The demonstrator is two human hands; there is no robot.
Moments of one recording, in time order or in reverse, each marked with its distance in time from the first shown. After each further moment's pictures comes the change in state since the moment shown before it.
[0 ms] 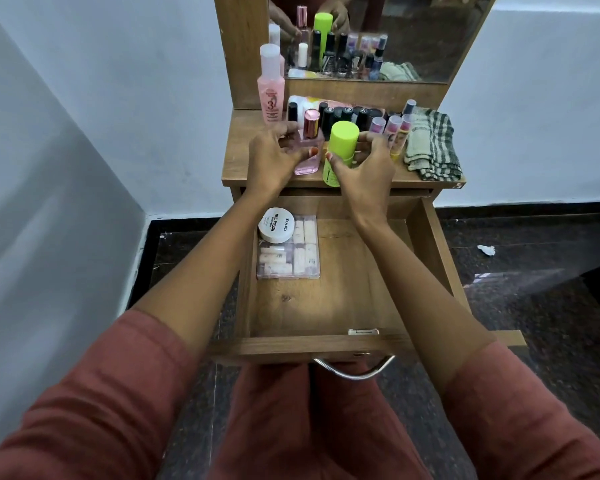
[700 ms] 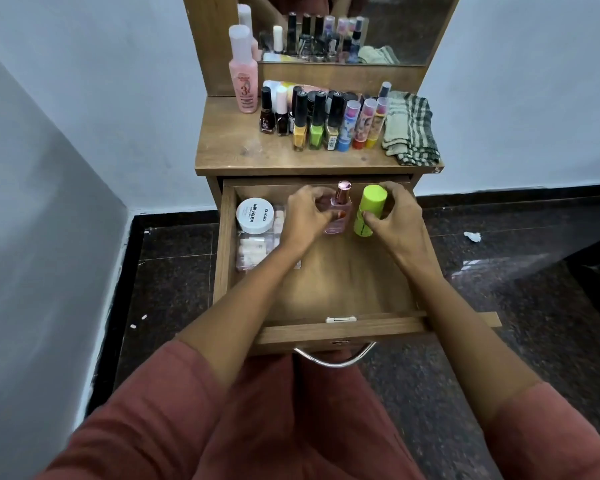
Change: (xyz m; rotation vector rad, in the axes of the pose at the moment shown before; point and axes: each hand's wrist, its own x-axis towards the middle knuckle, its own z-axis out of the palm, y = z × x) left_hand -0.071 -0.027 0.084 0.081 -0.209 -0.135; right_hand -0.024 0.085 -0.077 -0.329 -0.264 0.059
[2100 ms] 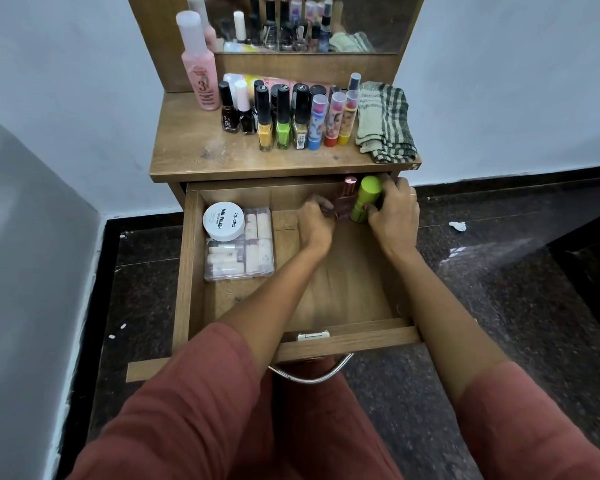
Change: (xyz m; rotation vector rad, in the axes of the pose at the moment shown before) left_hand 0.020 -0.001 0.077 -0.059 0.047 -0.263; right_hand 0.031 0.033 0.002 -0.309 0.068 0.102
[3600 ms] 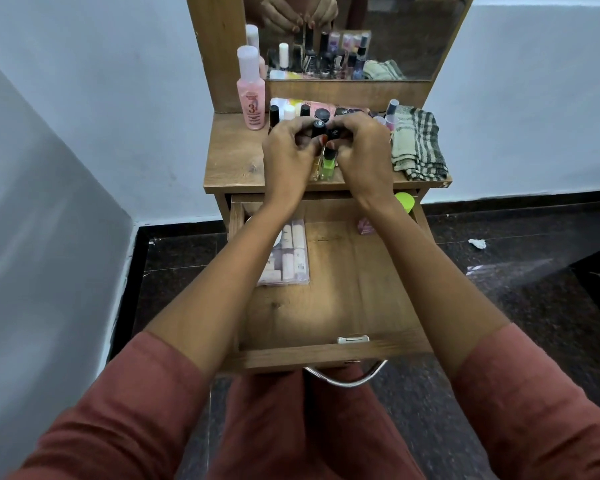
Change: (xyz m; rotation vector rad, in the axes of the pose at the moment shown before) left_hand 0.023 0.068 -0.135 -0.141 0.210 0.473; right_hand 0.018 -0.138 -0.031 0.437 0.177 -0.387
